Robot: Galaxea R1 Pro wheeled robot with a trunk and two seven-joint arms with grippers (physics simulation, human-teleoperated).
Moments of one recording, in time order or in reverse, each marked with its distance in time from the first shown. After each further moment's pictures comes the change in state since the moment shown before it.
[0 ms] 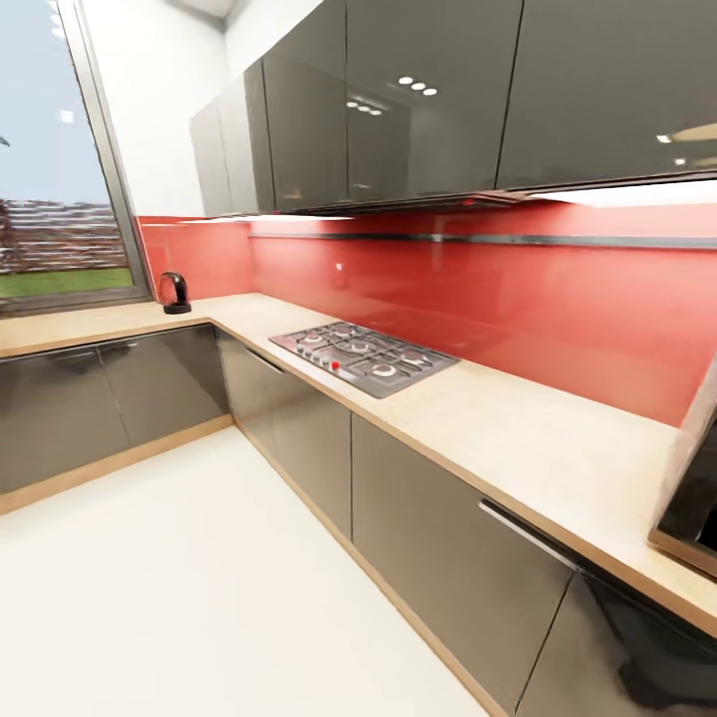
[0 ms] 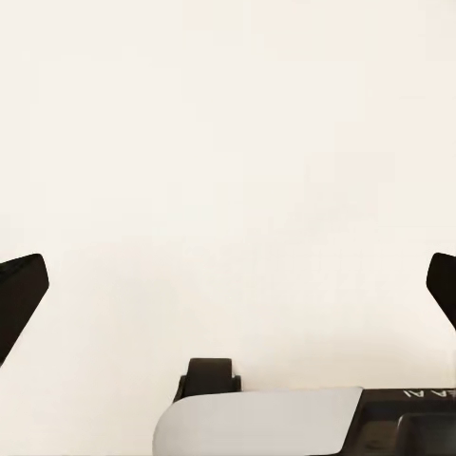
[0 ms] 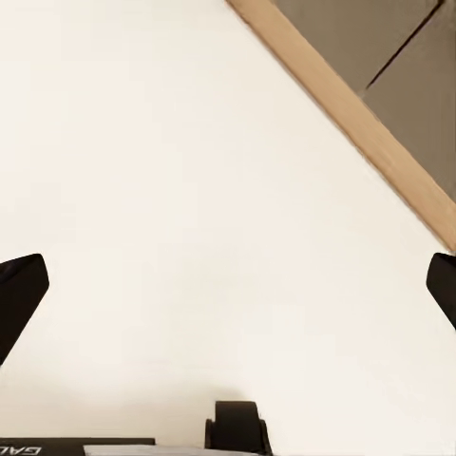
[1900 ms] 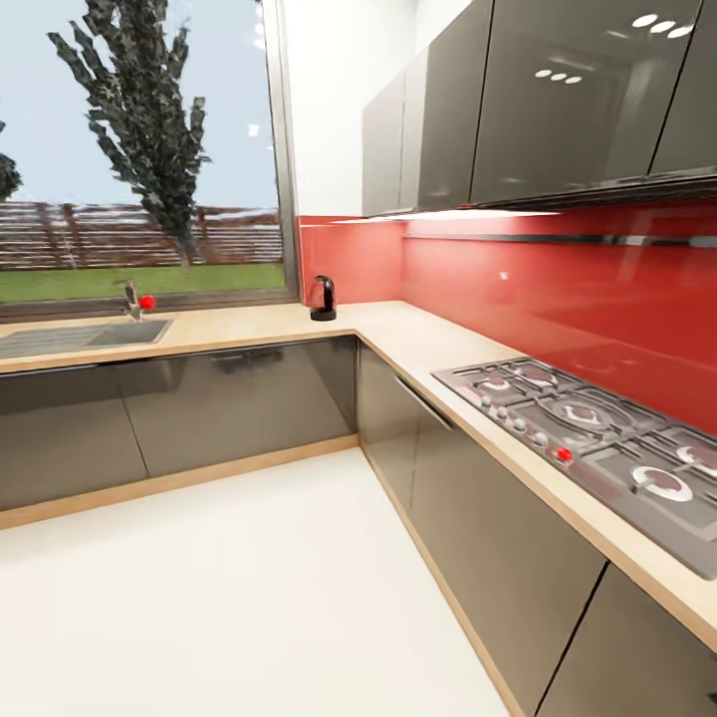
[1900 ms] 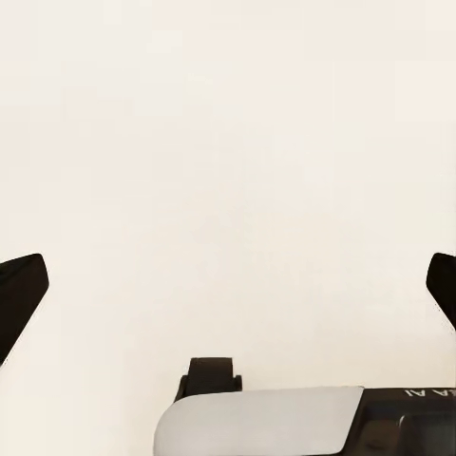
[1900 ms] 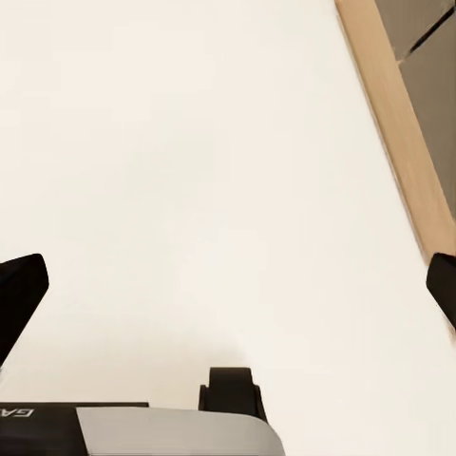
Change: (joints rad) left arm 0.000 0.001 0.000 0.001 0.000 0.000 0.000; right arm 0.000 -0.008 0.002 0.062 -0.001 -0.010 0.002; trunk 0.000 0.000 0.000
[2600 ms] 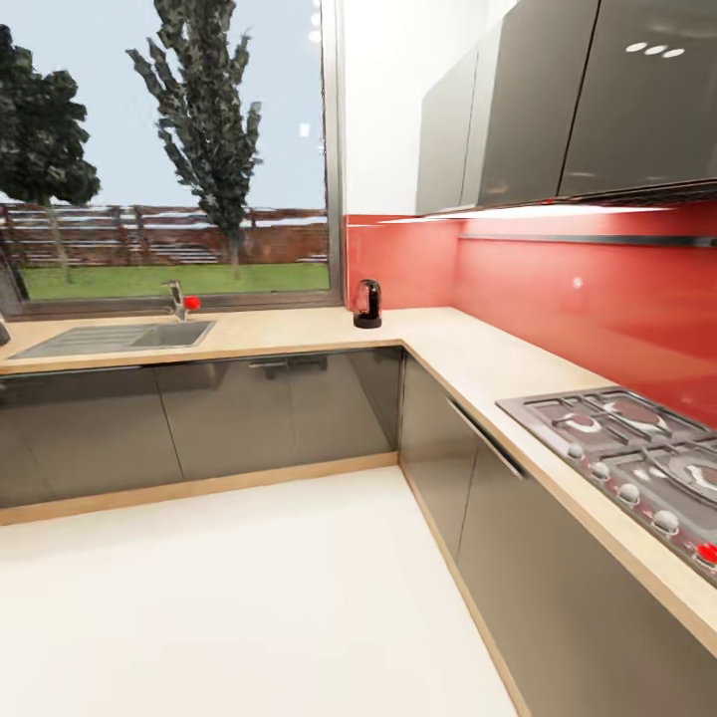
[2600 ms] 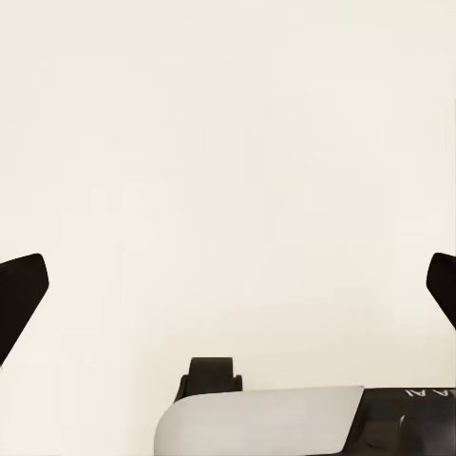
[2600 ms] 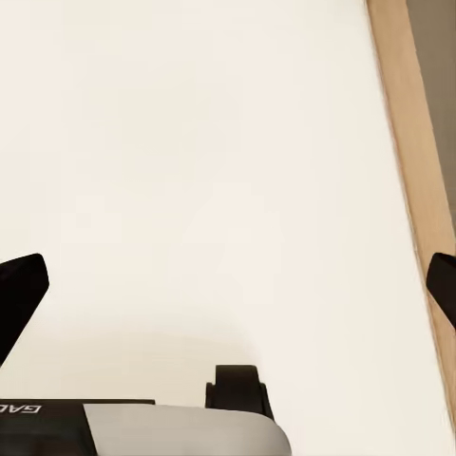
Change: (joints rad) left arm 0.000 0.000 0.000 0.000 0.000 0.000 0.000; right arm 0.000 0.008 0.001 0.005 0.001 -0.002 -0.001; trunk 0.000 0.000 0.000
